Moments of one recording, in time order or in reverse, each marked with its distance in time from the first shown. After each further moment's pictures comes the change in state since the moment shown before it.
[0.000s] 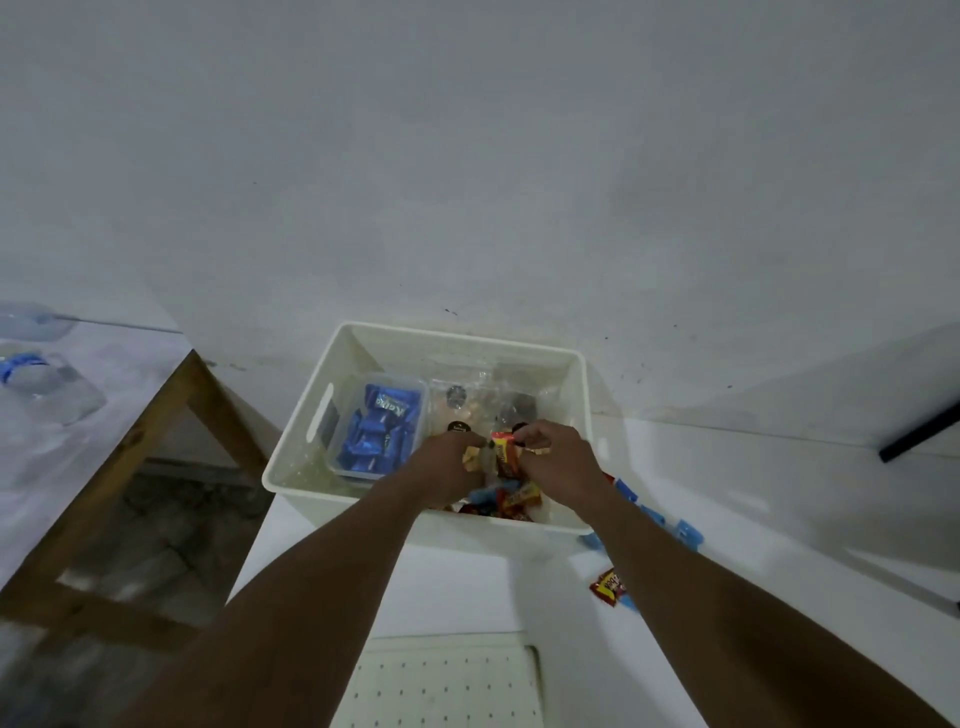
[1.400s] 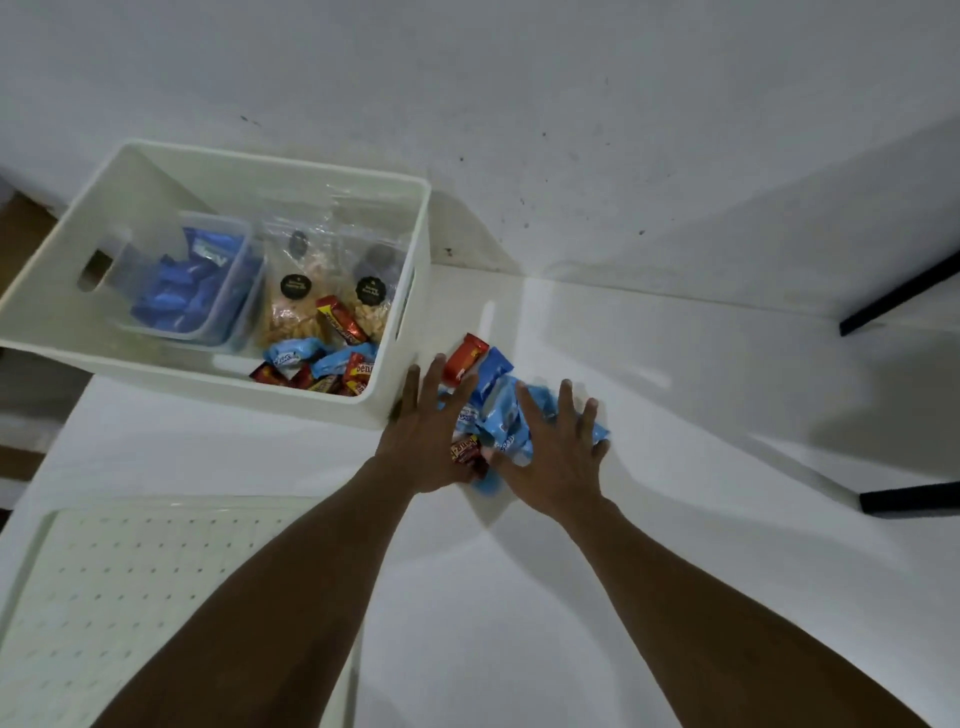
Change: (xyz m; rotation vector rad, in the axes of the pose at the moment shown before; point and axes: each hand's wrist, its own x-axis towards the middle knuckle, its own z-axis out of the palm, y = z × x) left_hand 0.033 0.074 0.261 0.476 0.033 0.014; right_hand -0.050 0.281 -0.083 -0.575 -0.132 0.042
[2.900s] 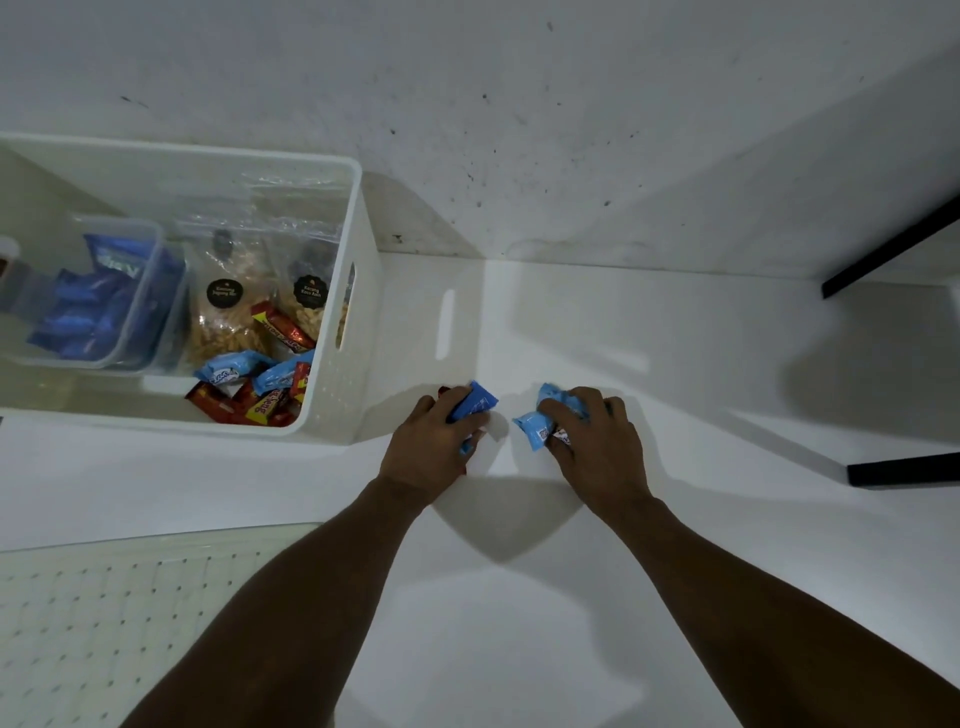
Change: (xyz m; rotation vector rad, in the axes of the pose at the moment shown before) left_hand 0.034 0.028 0.035 -0.003 0.259 0.247; right_hand 0.017 0.076 -0.014 -0.104 0.296 -0.193
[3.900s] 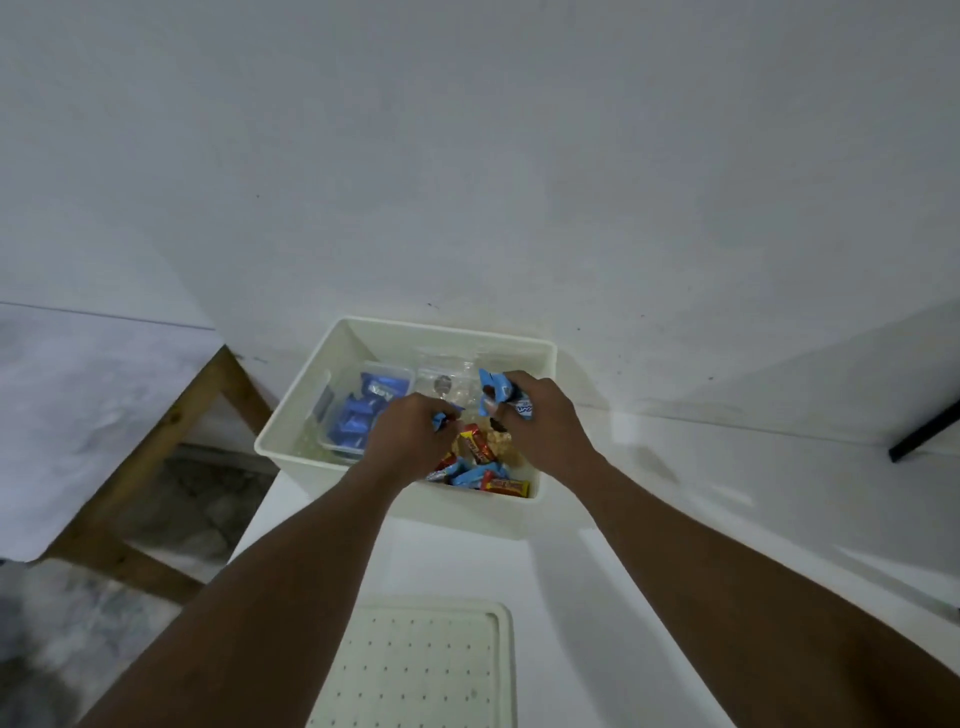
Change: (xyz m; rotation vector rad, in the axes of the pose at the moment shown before) left_hand -0.065 -0.143 -0.269 -0.217 0.197 -0.416; right_hand 0.101 -0.297 -0.127 0.655 0.041 -0.079
